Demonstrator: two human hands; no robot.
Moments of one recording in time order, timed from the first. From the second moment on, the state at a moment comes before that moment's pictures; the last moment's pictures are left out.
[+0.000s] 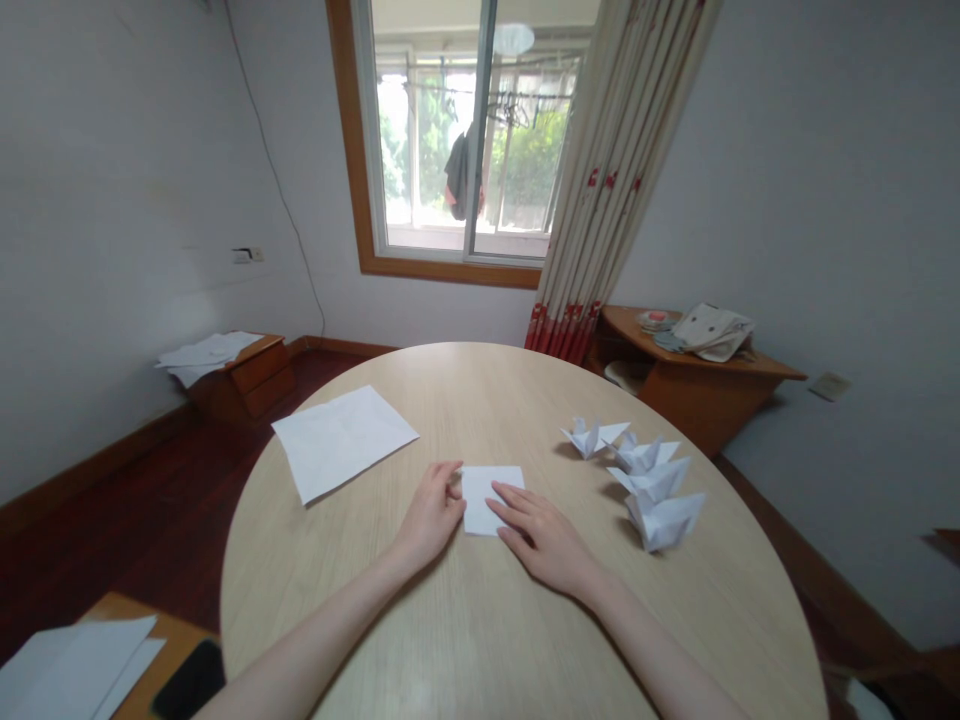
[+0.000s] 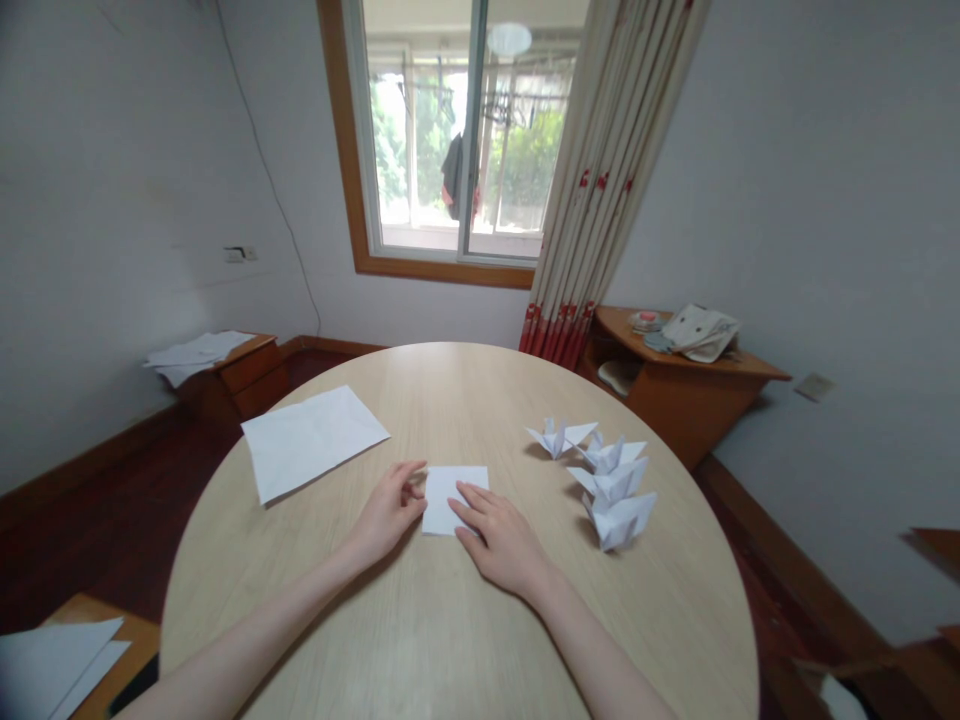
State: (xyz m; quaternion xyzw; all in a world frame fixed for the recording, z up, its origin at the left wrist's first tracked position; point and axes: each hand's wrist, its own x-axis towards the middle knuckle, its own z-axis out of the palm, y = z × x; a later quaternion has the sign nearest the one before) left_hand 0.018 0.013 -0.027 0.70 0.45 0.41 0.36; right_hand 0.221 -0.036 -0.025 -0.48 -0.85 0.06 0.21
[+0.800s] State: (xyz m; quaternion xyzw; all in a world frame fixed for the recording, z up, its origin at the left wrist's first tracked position) left_hand 0.006 0.006 0.000 0.91 0.39 0.10 0.13; right_hand 0.226 -0.005 -0.025 -0.44 -0.83 0.12 0.32
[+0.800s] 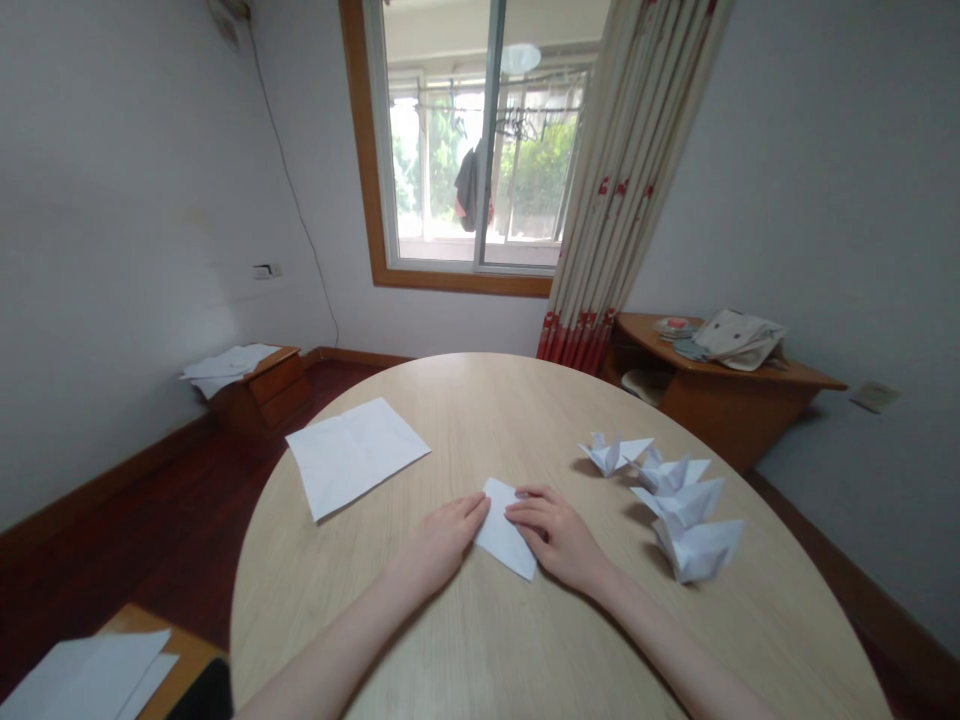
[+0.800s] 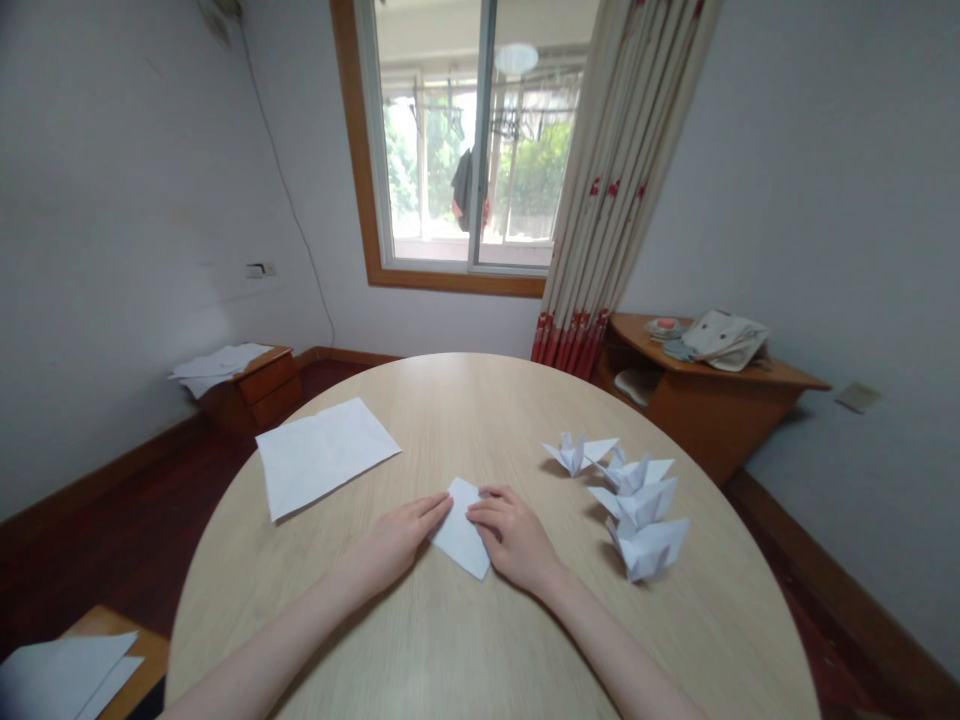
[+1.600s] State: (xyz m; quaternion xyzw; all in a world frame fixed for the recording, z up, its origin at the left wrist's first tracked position) left_hand 0.005 0.021 -0.002 0.91 0.35 0.11 0.19; right_hand 0.232 -0.022 -0.011 -0.48 -0.85 0.15 0.12
